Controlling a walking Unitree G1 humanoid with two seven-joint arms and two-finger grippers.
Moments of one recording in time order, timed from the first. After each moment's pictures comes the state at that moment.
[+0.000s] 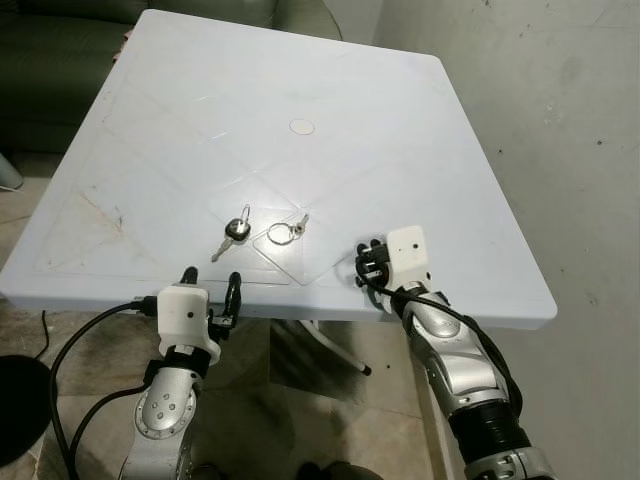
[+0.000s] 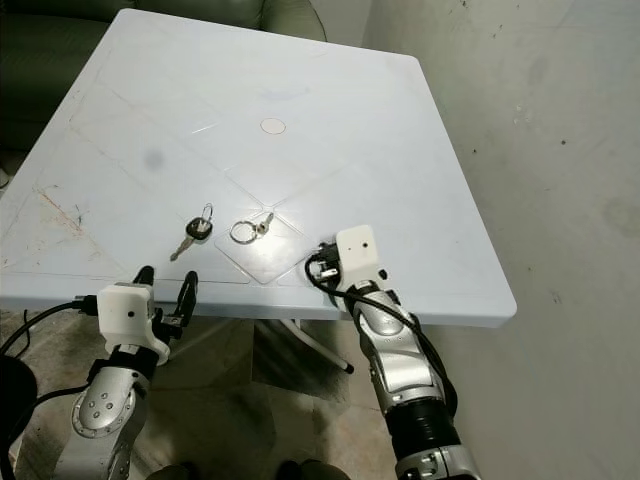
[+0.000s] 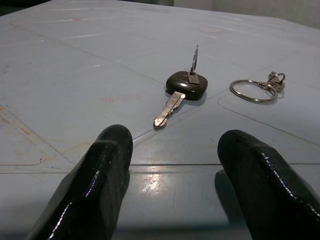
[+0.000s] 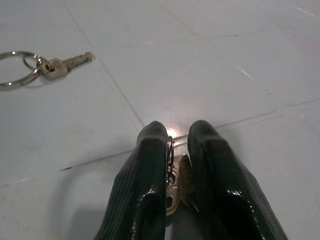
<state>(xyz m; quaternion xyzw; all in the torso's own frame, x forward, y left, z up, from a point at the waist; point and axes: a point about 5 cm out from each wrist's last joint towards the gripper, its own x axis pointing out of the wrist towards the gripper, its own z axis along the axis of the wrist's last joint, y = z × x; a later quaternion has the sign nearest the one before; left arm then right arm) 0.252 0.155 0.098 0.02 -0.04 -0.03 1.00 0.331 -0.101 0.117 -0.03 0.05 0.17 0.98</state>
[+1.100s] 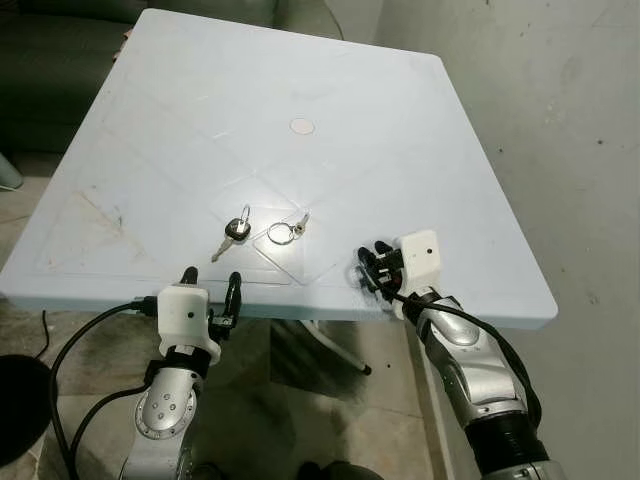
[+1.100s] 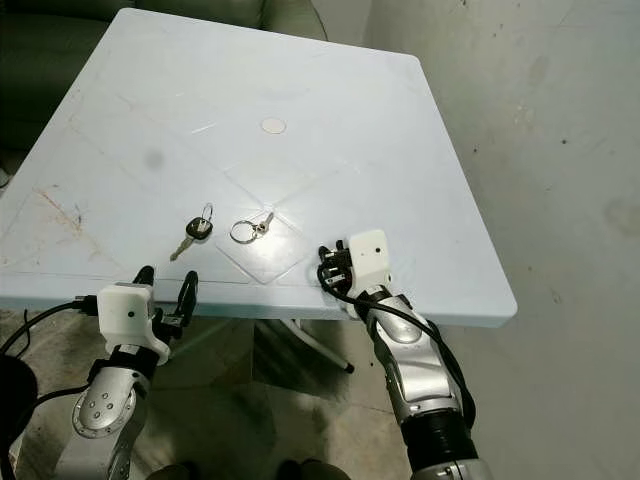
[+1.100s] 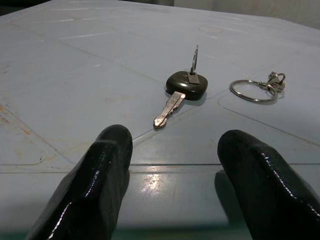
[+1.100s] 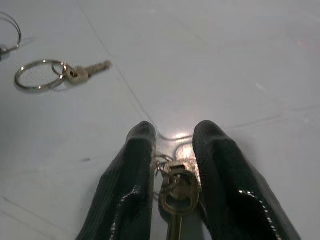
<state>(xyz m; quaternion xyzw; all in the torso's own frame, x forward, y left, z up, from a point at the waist) 0.251 0.155 0.098 0.02 -0.04 -0.03 1.00 0.322 -0.111 0.120 -0.02 0.03 0.21 0.98</state>
